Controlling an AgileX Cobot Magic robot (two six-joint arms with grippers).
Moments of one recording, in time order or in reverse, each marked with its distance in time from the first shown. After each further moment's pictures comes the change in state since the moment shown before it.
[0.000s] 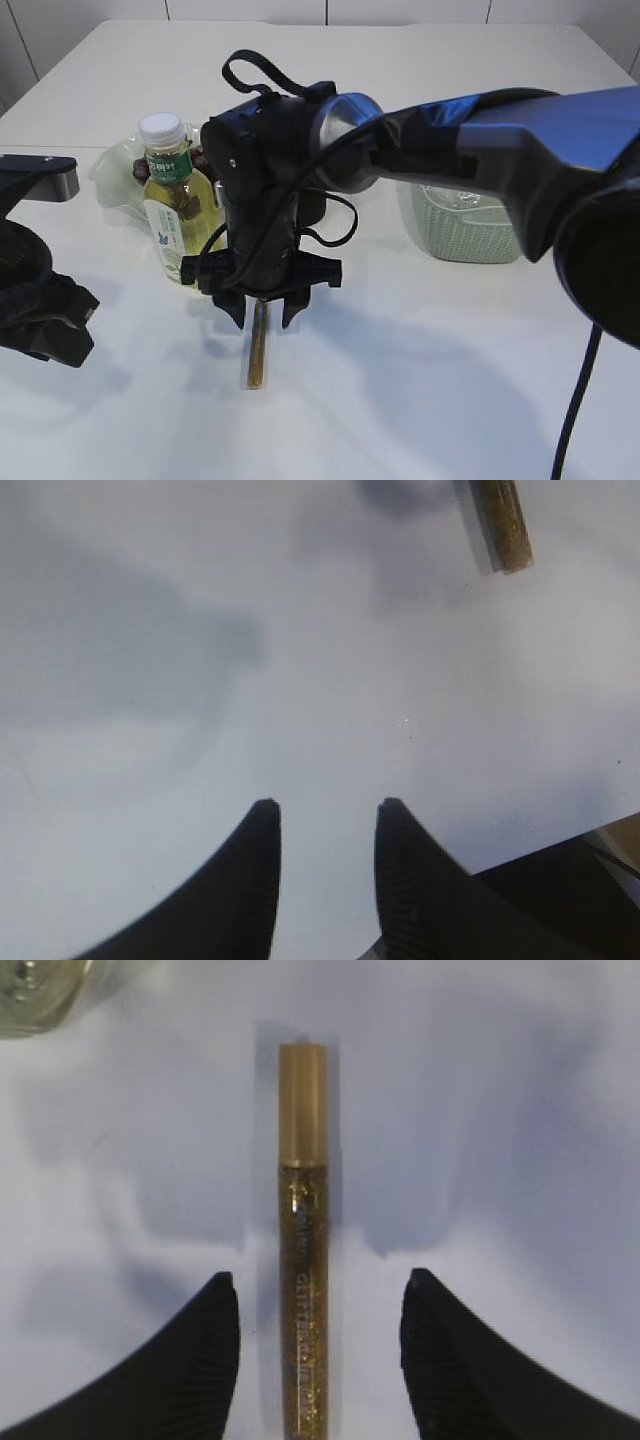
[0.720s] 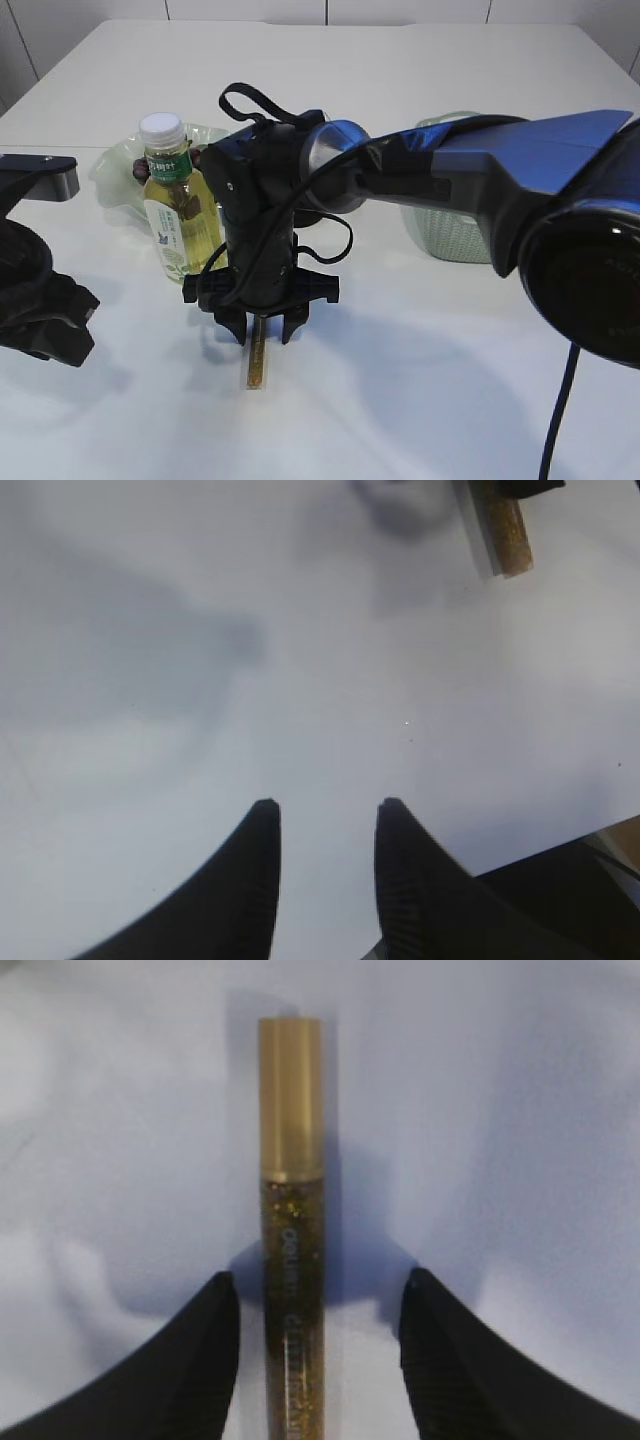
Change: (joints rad) left arm 0.000 0.000 0.000 0.000 -0.004 0.000; right arm 0.000 0.062 -0.015 0.015 -0.006 -0.008
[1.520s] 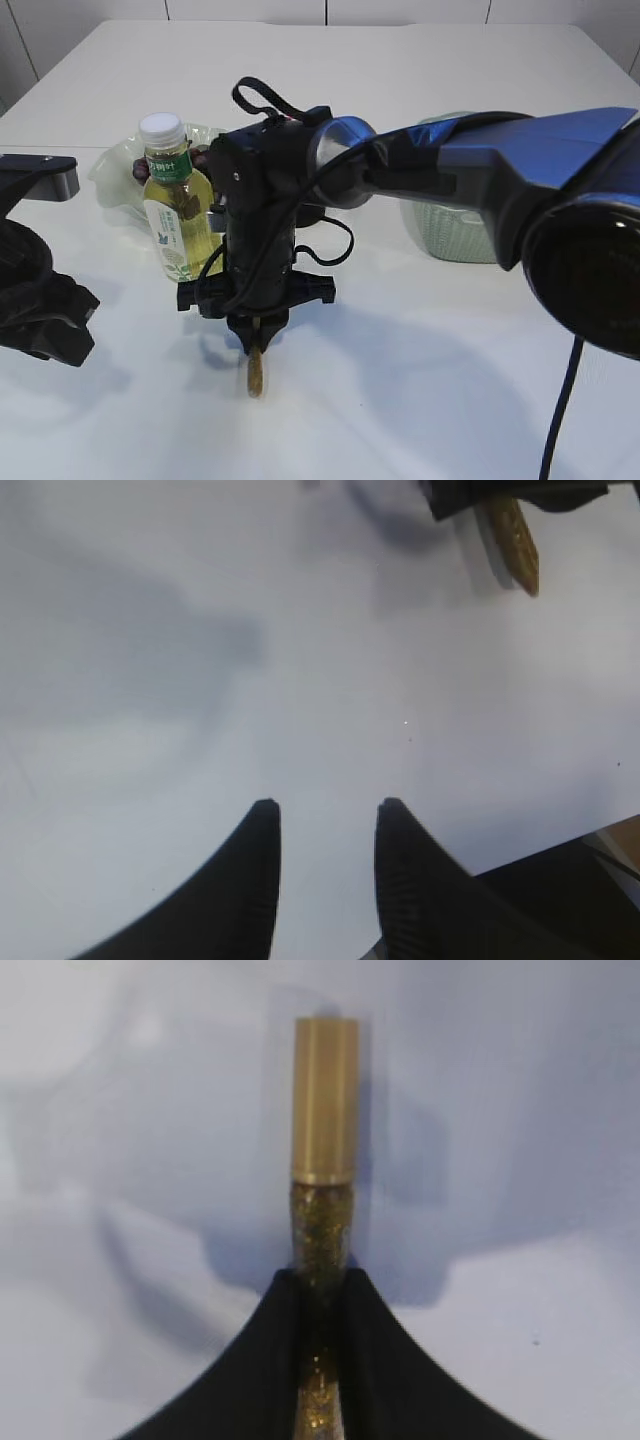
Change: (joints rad) left arm 0.000 0.000 0.000 0.000 0.000 0.000; right arm -0.017 0.002 -0.002 0.094 0.011 -0.170
